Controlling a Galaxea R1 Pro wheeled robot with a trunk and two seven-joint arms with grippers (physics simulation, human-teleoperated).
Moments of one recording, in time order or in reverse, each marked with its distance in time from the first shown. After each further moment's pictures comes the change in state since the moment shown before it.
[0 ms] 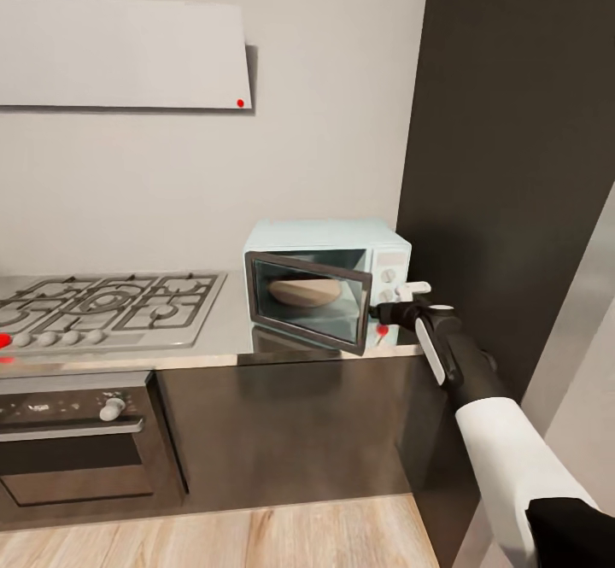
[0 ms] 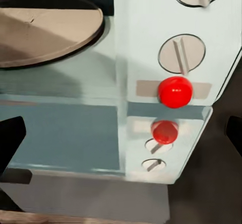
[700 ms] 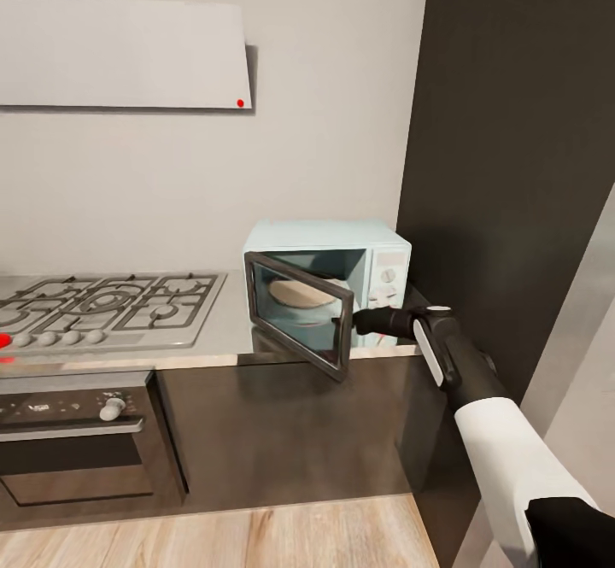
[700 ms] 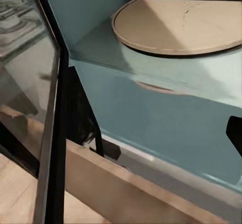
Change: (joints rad) left arm 0.000 -0.001 0.000 0.000 0.000 0.000 0.000; right arm 0.000 0.000 0.016 0.009 0.019 0.002 0.509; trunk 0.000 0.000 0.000
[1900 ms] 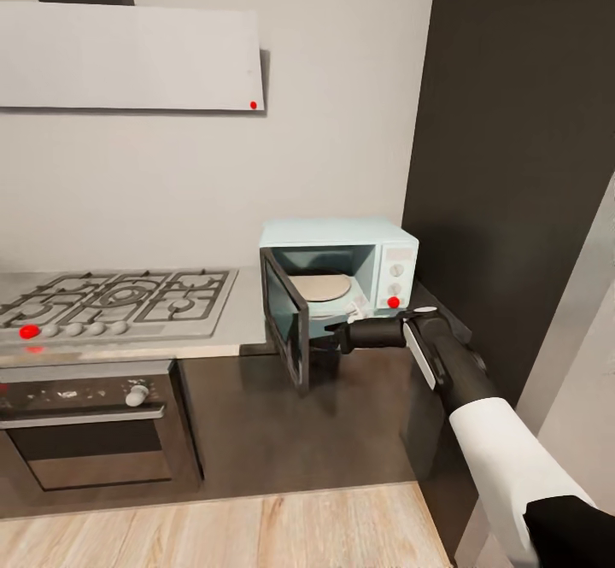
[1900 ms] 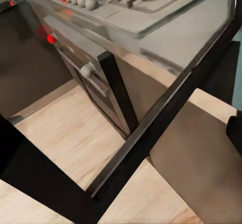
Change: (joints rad) left arm 0.000 0.001 0.001 -0.001 0.000 -0.001 0.000; right arm 0.000 0.003 0.089 0.001 0.007 0.031 0.415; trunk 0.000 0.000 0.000
